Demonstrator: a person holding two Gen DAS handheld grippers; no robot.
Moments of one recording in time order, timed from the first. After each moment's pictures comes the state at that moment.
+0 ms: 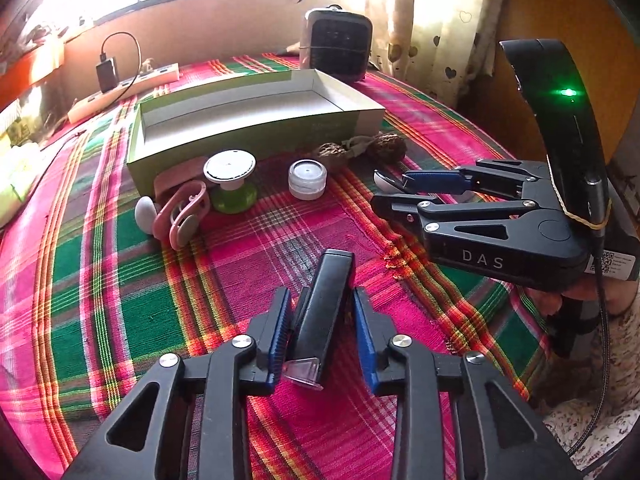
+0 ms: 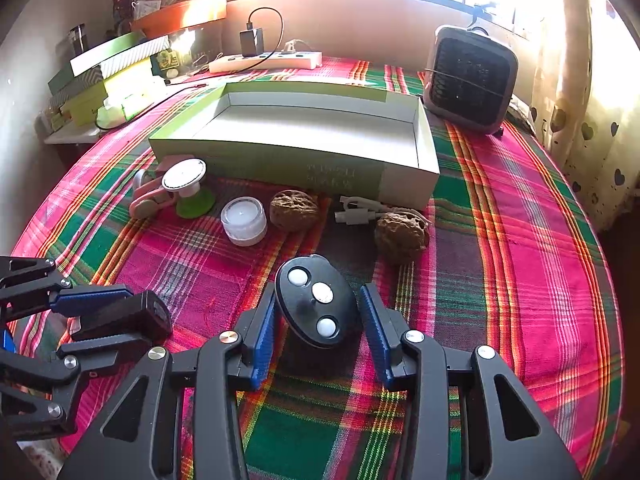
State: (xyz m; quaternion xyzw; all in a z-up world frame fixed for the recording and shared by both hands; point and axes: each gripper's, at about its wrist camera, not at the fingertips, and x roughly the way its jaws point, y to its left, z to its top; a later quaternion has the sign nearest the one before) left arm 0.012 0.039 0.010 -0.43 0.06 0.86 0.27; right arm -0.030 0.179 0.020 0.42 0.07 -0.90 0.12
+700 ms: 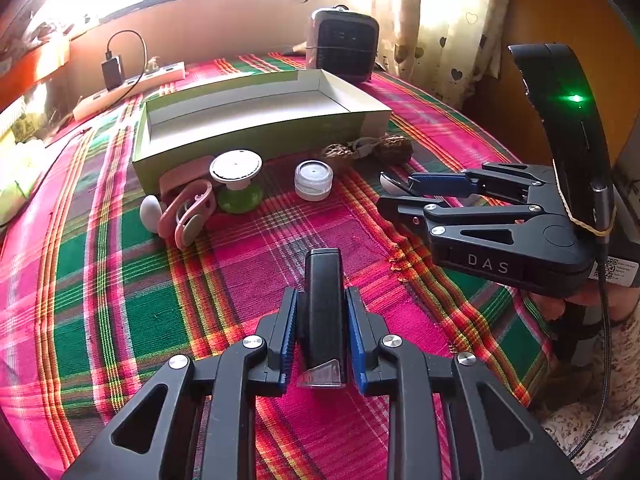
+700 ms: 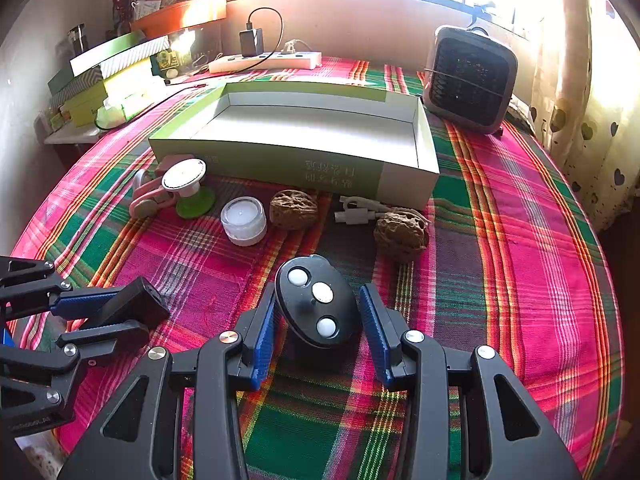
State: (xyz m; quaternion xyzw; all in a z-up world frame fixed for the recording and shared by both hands) left arm 0.011 0.036 0.010 -0.43 0.06 0.86 0.26; right arm -0.030 0.179 0.020 0.42 0.07 -0.90 0.12
